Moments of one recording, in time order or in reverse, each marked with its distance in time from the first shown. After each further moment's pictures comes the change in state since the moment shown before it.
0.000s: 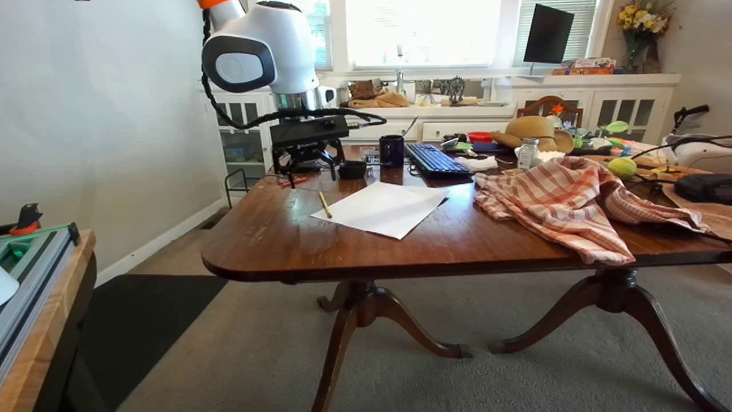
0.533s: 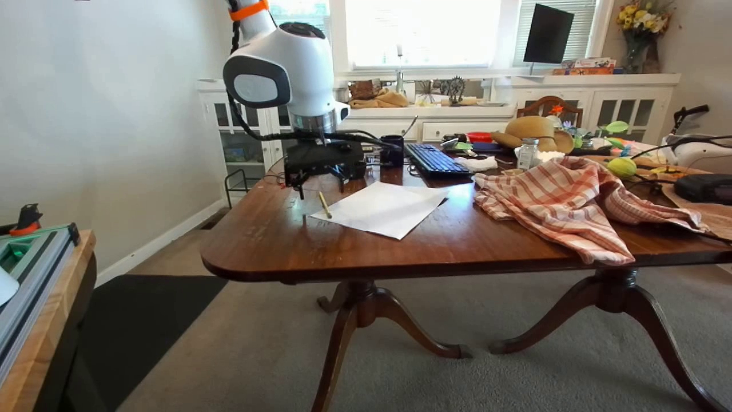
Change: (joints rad) arm -0.169 0.132 0.123 0.094 0.117 -0.019 -0.190
